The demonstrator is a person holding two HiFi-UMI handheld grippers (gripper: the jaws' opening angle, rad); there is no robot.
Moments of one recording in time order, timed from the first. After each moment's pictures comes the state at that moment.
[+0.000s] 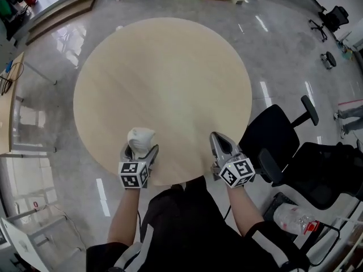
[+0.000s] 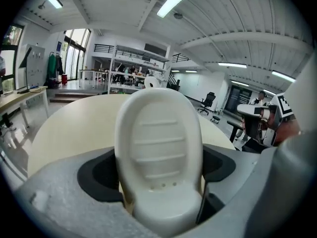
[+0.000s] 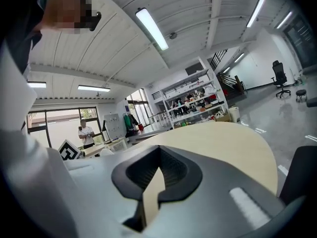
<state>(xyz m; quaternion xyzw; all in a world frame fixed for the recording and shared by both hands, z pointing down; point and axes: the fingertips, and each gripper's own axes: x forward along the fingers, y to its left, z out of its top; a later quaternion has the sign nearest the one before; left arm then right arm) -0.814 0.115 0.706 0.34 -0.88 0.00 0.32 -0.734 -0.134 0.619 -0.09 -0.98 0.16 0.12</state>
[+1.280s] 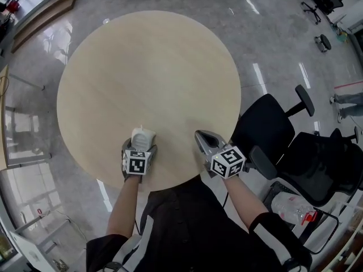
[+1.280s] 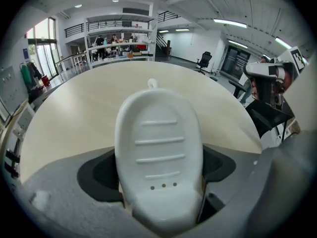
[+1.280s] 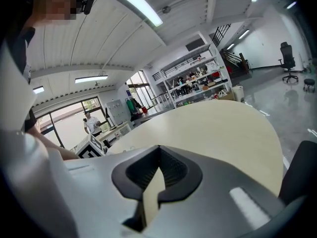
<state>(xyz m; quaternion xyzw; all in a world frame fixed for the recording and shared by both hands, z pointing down) -0.822 0.069 0.805 0.36 -0.79 0.16 0.47 -0.758 -0.143 0.675 -0.14 -0.94 0.18 0.24</state>
